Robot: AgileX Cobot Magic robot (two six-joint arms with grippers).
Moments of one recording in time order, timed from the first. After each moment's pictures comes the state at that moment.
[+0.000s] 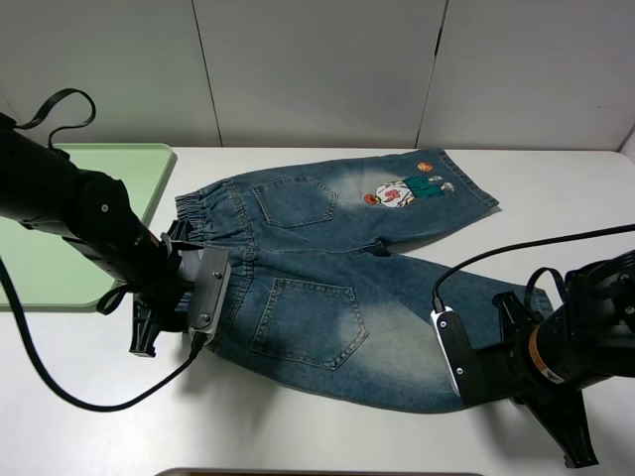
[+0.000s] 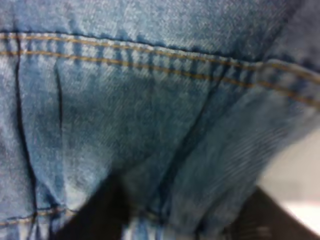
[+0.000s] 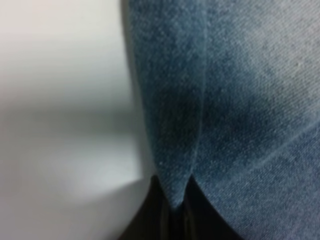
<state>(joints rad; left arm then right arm) -0.46 1.84 -0.71 -0.15 0.14 1.37 0.65 1.64 -0.33 -0.72 0.37 -0.38</state>
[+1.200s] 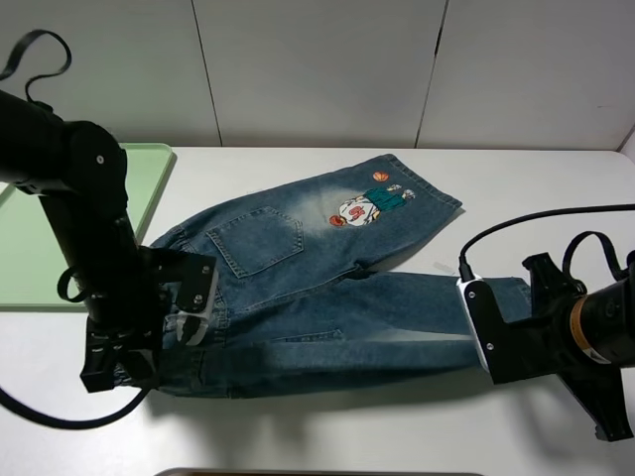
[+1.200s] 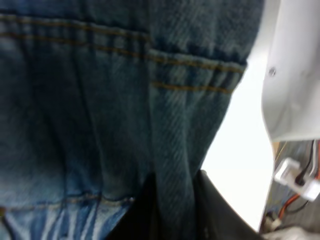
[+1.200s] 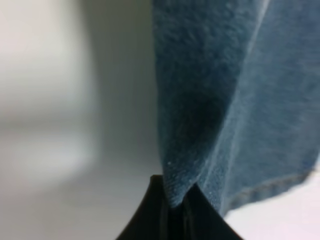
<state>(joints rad) -0.46 1.74 -0.80 -0.25 0.86 1.07 0.65 1.37 -0.33 -0.84 0.53 -0.36</state>
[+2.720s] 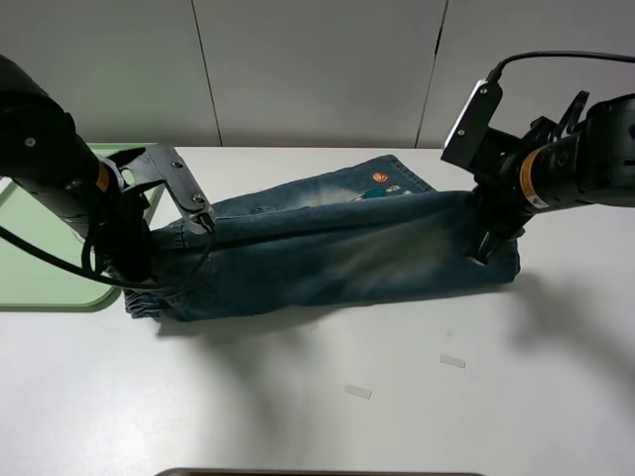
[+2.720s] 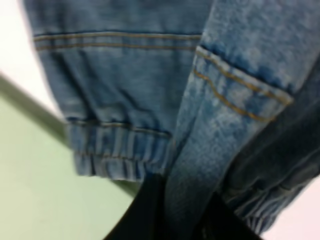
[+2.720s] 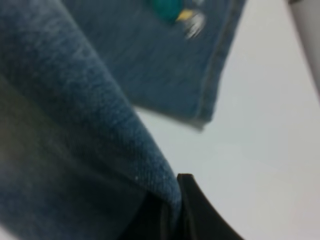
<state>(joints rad) -0.46 1.58 -0.80 0.42 0.48 0.17 0.42 1.56 -0.70 -1.14 0.26 0.39</state>
